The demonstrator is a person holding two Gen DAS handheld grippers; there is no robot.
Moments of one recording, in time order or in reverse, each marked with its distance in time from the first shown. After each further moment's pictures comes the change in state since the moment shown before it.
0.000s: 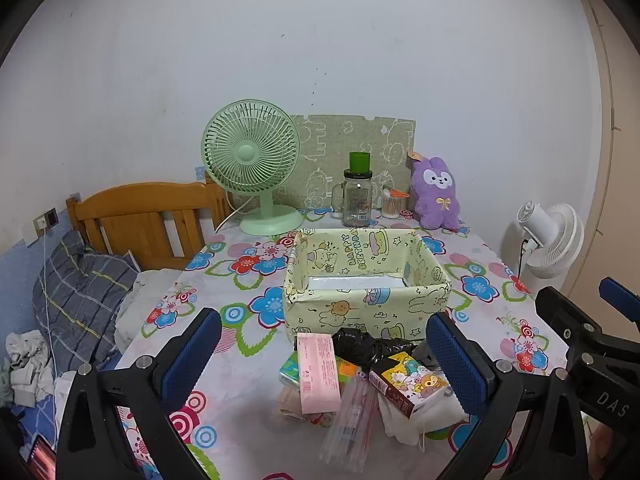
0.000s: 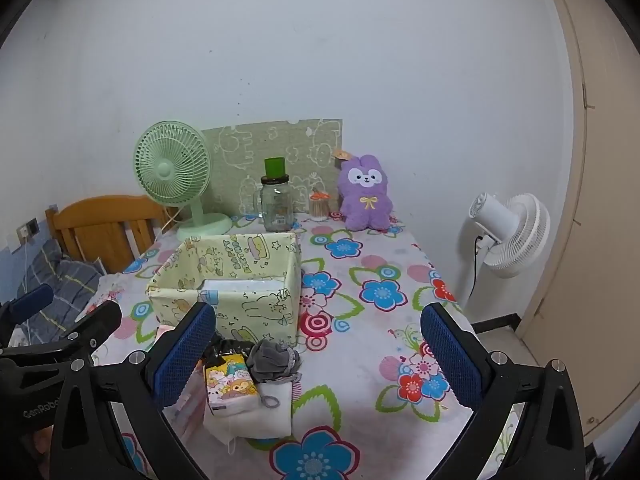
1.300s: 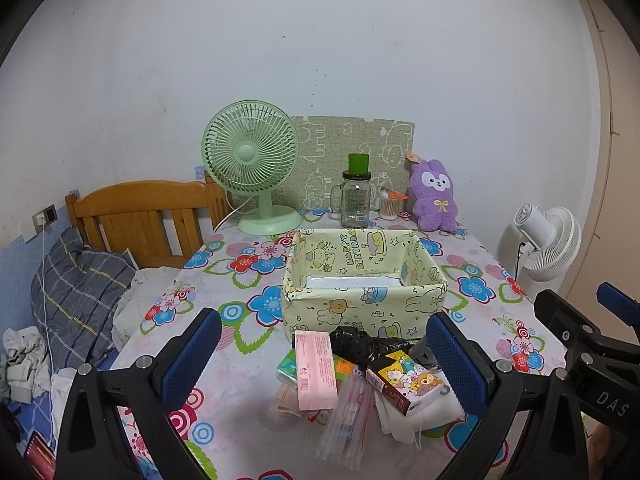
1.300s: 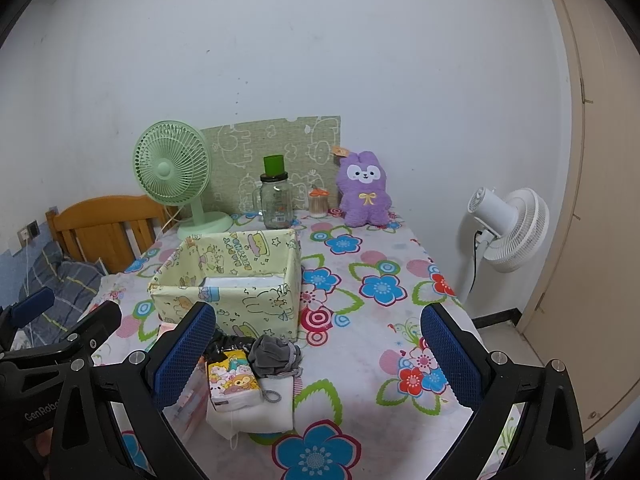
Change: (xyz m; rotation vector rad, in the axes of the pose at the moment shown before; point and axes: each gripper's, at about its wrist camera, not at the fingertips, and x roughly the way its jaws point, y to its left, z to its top) left arm -0.001 -0.002 -0.002 -0.005 -0.003 -0.006; right arm -0.005 -0.002 -0.003 0.007 0.004 0.004
